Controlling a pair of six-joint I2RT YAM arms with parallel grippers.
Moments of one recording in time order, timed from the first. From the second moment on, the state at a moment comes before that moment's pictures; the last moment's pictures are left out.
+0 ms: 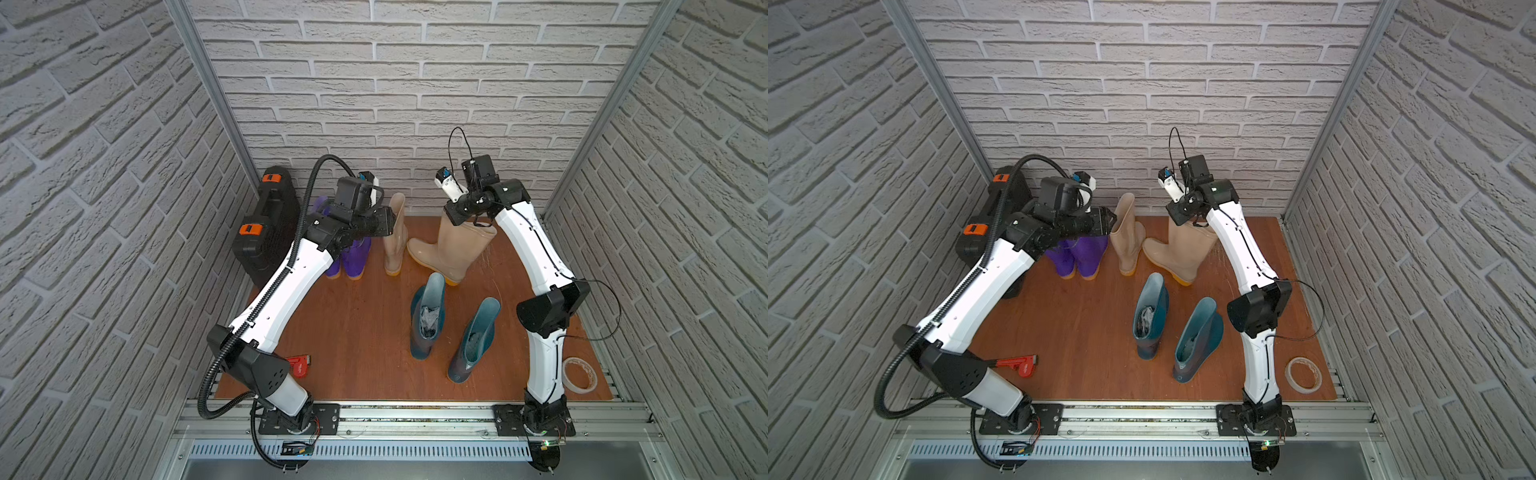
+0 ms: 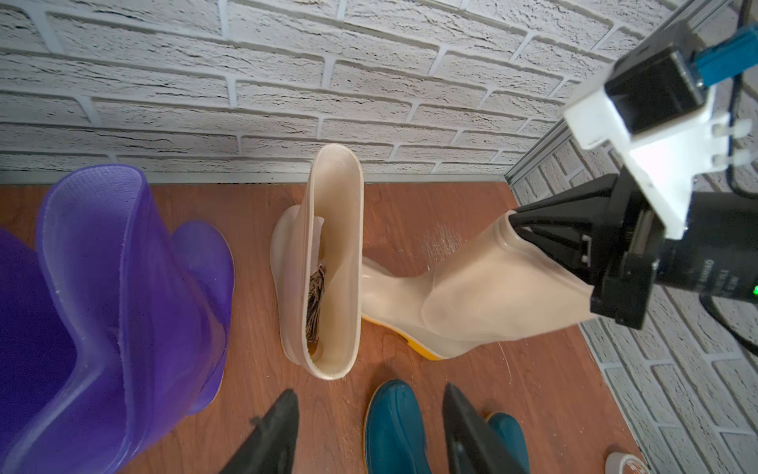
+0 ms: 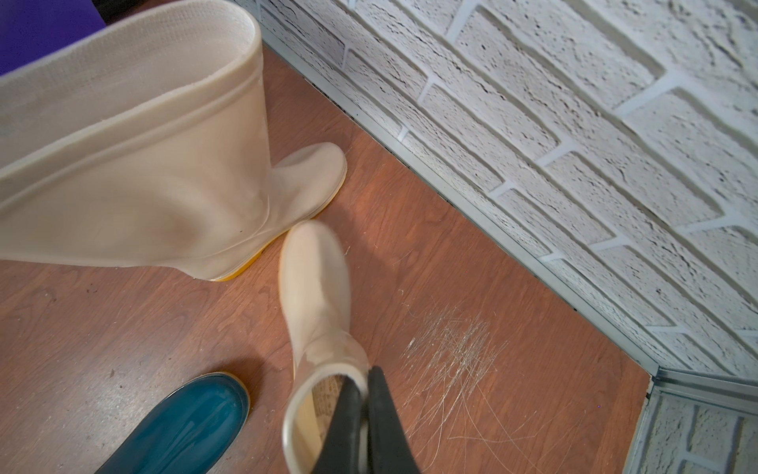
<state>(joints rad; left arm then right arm) -0.52 1.57 1.80 -0.81 0.03 -0.38 0.30 2.10 2.45 -1.20 -0.02 -0.29</state>
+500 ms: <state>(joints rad) -0.52 1.57 1.78 -0.80 0.03 -0.38 0.30 2.09 2.45 -1.16 -0.12 -0.16</state>
